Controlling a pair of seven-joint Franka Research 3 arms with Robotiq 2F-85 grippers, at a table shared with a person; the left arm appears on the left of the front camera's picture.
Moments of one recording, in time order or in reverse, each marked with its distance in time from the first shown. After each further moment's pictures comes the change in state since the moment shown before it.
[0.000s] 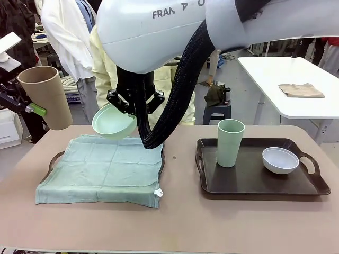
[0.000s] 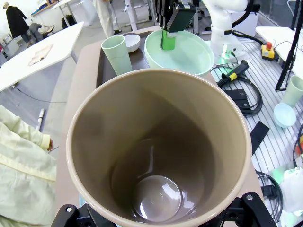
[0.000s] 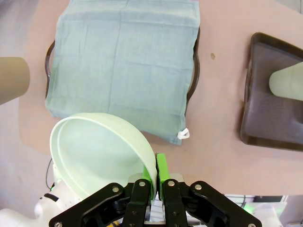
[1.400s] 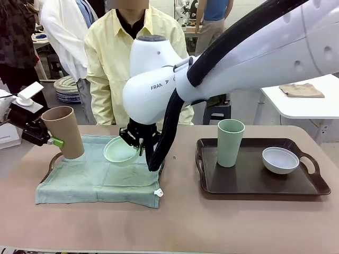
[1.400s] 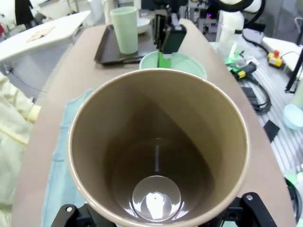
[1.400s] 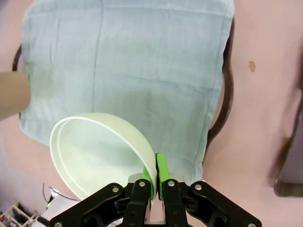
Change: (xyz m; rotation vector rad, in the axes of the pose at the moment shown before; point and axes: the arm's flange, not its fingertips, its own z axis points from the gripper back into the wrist) left arm -0.141 0.026 -0.075 -0.027 -0.082 0.146; right arm 0.045 -0.019 -0.171 0.089 0.129 -0.018
